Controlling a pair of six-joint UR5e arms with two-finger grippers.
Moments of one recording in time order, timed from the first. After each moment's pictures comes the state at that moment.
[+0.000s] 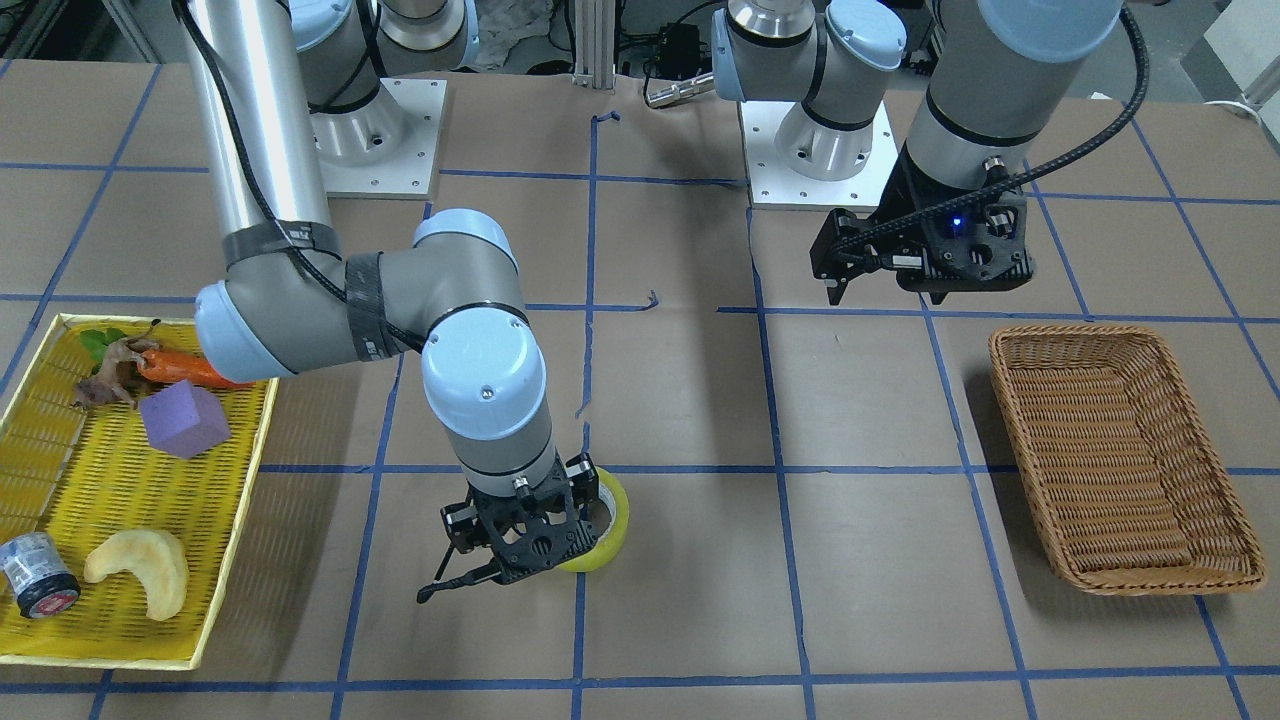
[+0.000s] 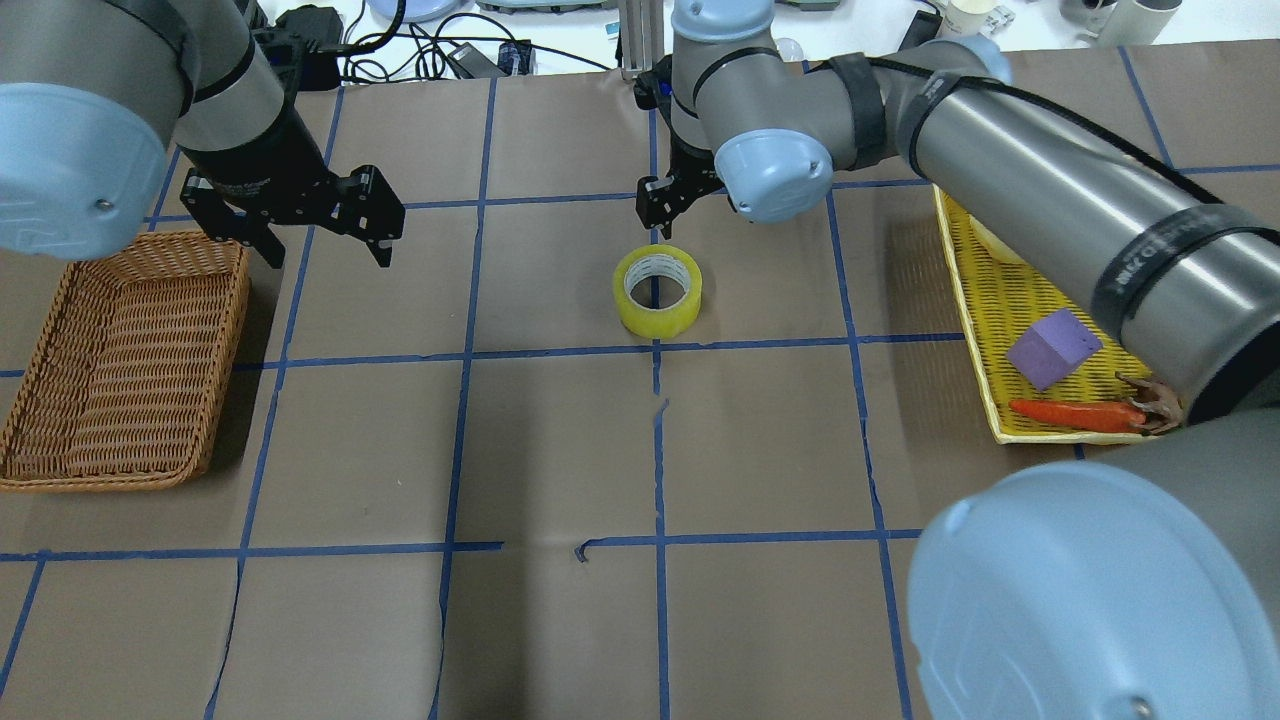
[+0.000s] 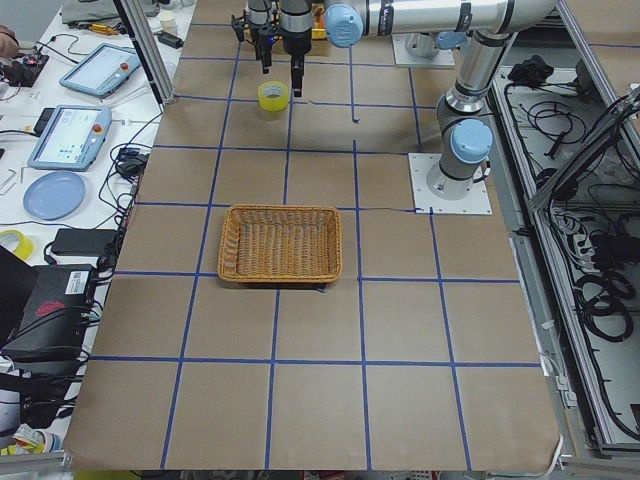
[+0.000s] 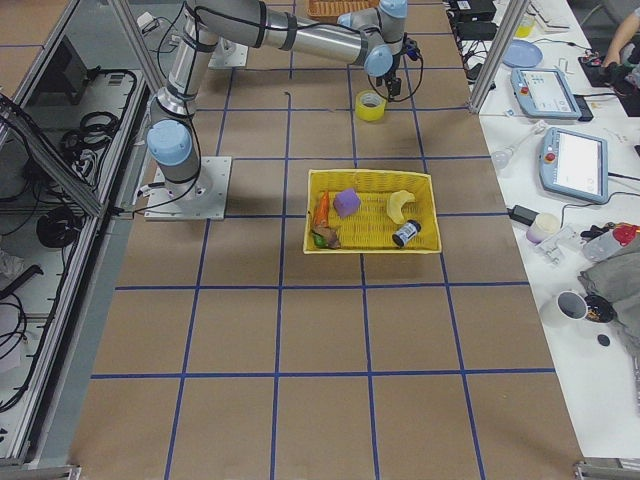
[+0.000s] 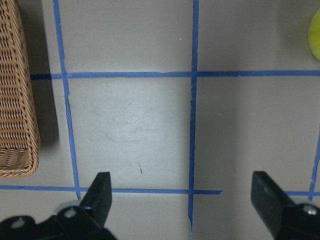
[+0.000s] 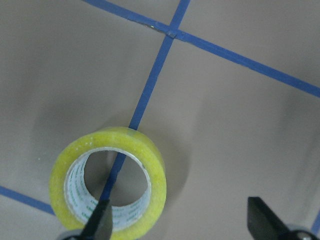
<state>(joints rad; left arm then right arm) -1.55 -1.61 -1.62 -1.48 1.63 0.02 1.81 -1.05 1.39 -2.00 -1.56 -0.13</state>
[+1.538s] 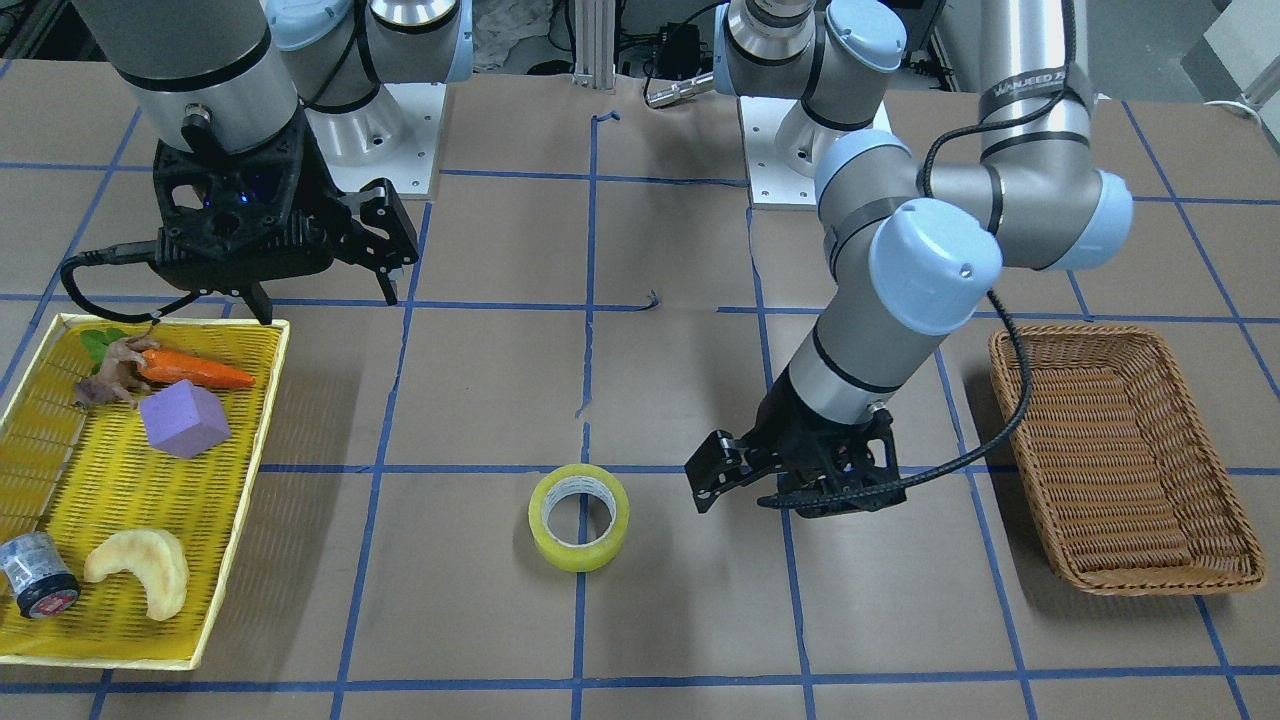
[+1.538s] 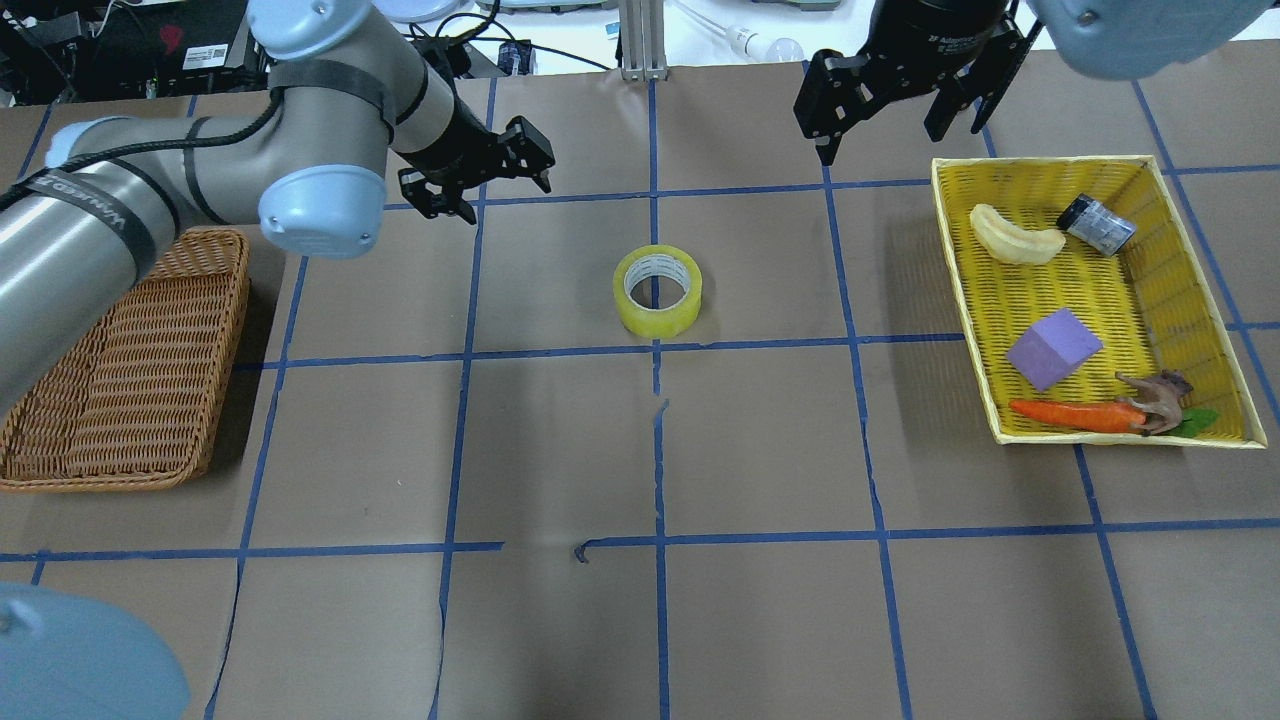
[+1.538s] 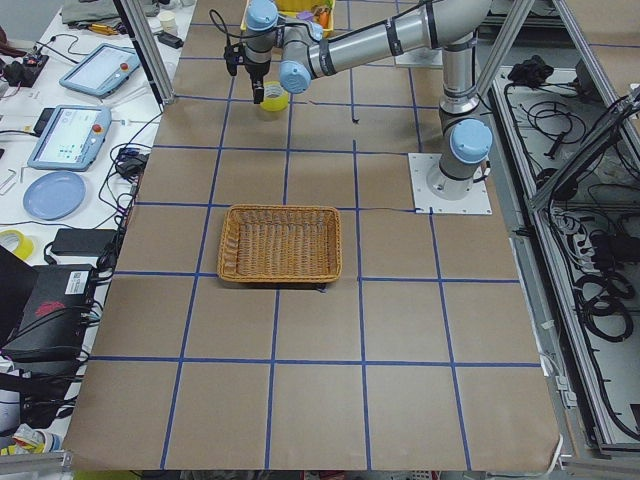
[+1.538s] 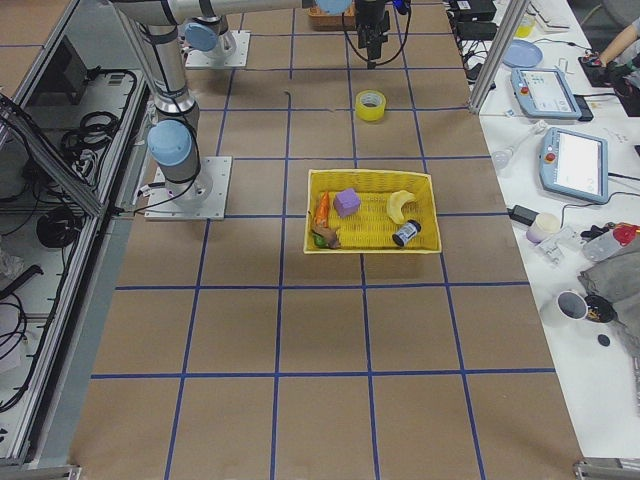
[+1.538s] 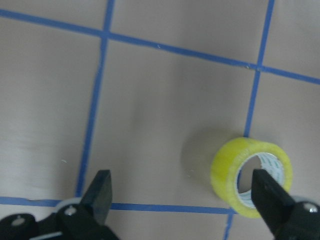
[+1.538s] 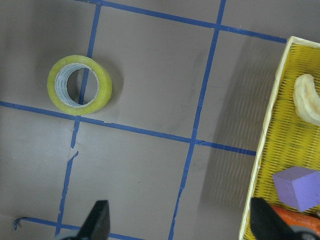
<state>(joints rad) -1.65 -1.95 -1.62 -0.95 1.35 -0.38 1.65 -1.44 1.38 -1.58 -1.56 -0.13</state>
